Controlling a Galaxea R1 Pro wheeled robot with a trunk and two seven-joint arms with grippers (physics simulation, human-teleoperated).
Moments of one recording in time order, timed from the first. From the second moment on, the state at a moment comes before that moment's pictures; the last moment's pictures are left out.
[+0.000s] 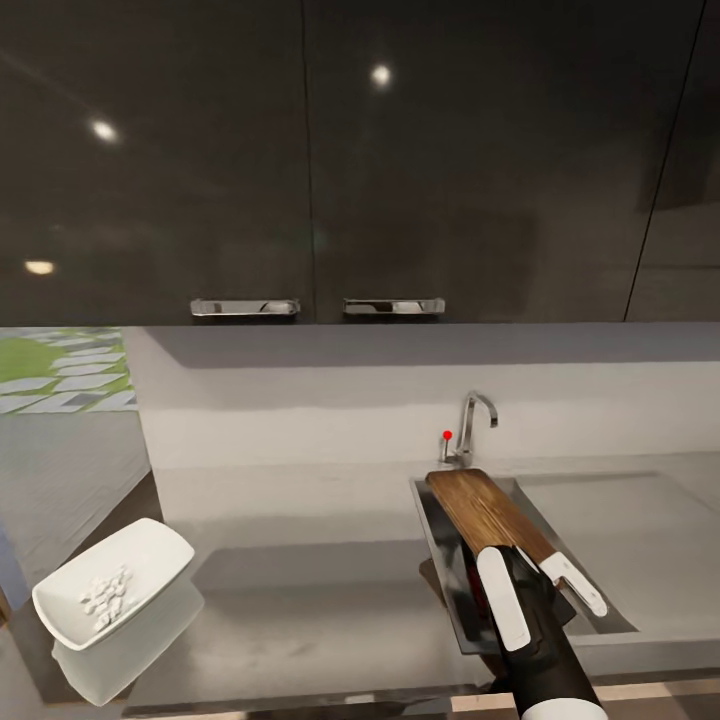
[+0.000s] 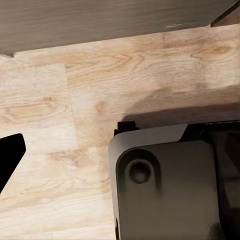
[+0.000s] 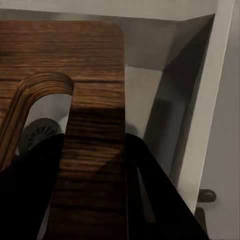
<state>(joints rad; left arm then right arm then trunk) -0.21 0.06 -0.46 0.08 0.38 -0.11 -0.10 -0.43 0.17 -0.13 -1.17 -0.56 0.19 -1.16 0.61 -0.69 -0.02</state>
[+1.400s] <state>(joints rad) -0.21 0.05 -0.46 0.08 0.38 -0.11 -0.10 -0.43 0.17 -0.15 -0.95 -0.51 0.09 -1.23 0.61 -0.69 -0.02</state>
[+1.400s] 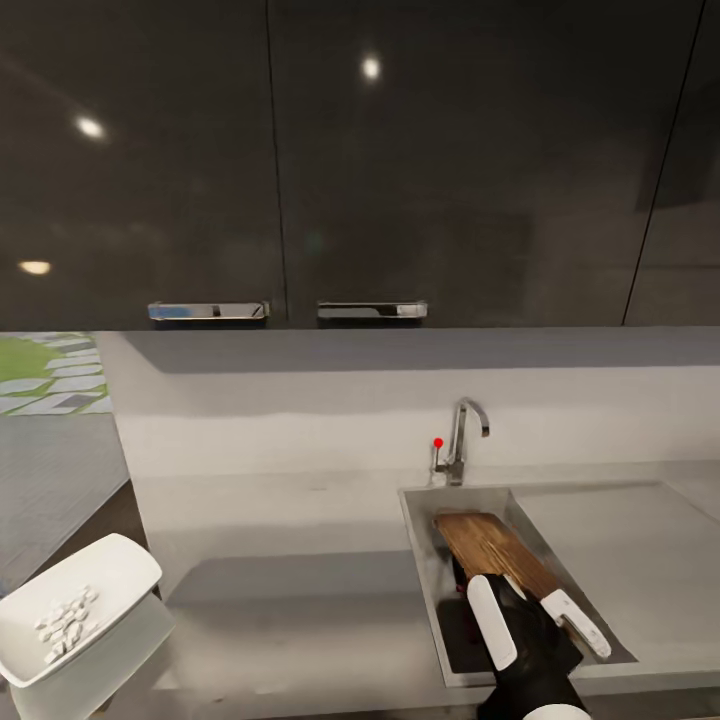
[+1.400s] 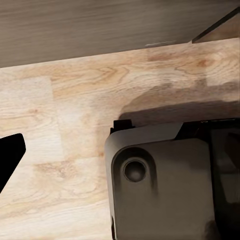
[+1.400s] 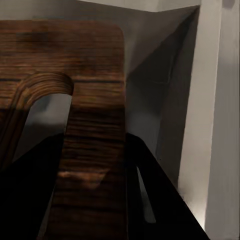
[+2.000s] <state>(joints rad) -0.21 0.05 -0.46 0.08 0.38 -0.10 -0.10 -0.43 0.17 -0.05 -0.88 -0.49 0.02 -1.22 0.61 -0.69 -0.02</state>
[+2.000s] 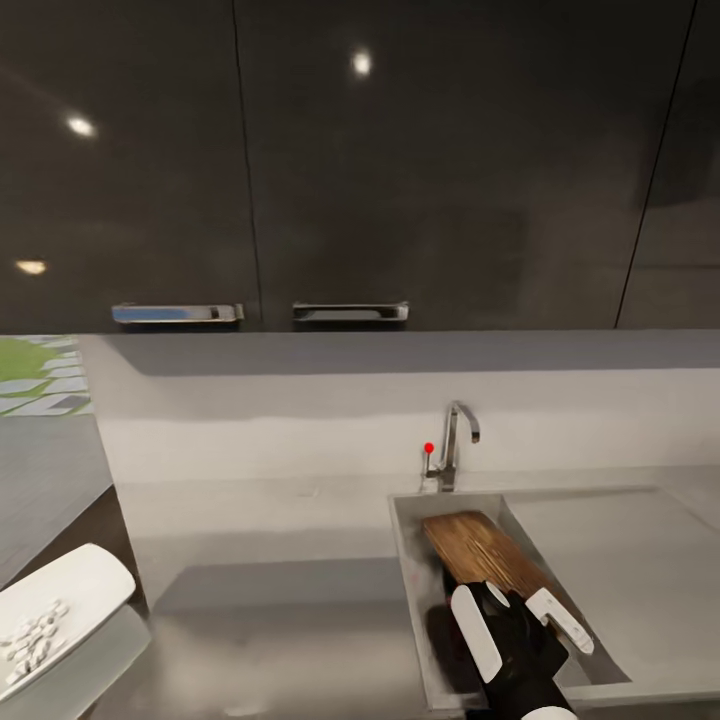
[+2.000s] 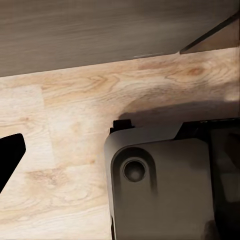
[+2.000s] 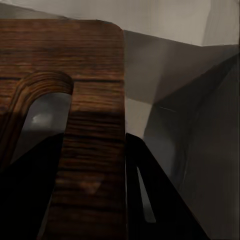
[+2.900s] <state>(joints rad) -0.21 0.05 -0.45 0.08 0.38 -0.08 -0.10 -0.43 0.17 -0.04 -0.82 -0.49 0.01 -1.16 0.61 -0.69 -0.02</state>
